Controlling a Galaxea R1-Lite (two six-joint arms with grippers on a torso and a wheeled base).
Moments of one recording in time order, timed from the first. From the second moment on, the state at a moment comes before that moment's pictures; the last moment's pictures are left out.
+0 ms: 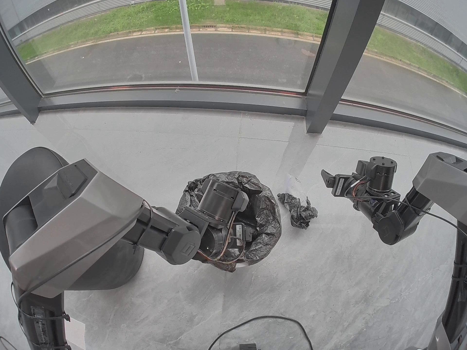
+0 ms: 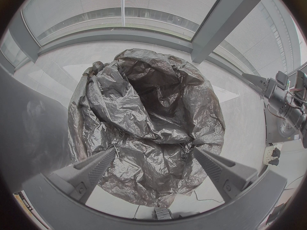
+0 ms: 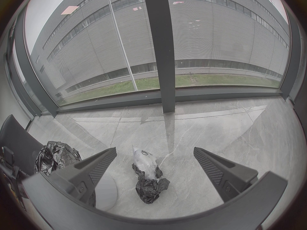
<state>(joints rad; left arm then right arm) -0.67 2.25 -1.28 -0.17 0.29 -0.46 0.21 2.23 -0.93 -1.13 -0.13 0.19</state>
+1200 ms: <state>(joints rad) -0.62 2.38 -1.37 -0.21 0.29 -0.49 0.21 2.24 -0.93 -1.13 -0.13 0.19</state>
